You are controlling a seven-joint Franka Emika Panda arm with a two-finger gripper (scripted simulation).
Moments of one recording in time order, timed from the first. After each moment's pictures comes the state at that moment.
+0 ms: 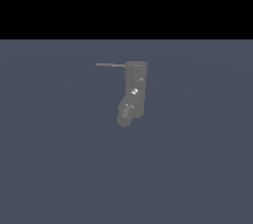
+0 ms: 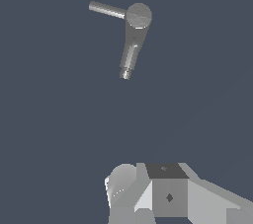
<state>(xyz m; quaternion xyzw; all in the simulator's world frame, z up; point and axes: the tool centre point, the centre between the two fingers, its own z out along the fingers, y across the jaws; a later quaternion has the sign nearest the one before) -0.253 -0.008 0.504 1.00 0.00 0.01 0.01</state>
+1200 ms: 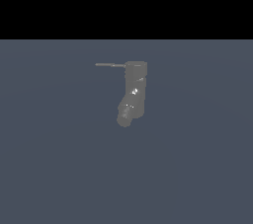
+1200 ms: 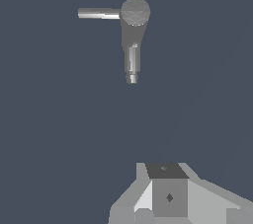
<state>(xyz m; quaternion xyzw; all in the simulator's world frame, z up) -0.226 0.041 0.463 0.99 -0.12 0.01 0.01</state>
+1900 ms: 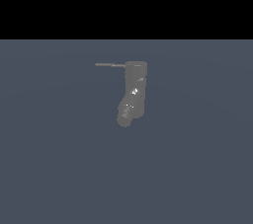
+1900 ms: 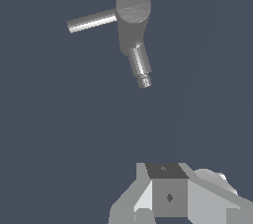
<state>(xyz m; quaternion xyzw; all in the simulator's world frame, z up) -0.176 0.090 0.413 0.96 -0.26 0.01 0.01</state>
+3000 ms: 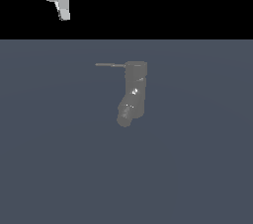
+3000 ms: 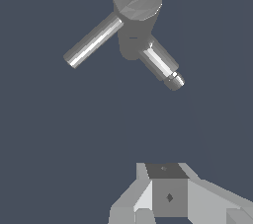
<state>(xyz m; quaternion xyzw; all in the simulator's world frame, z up) -0.077 0.134 0.337 0.88 -0.47 0.00 0.00</state>
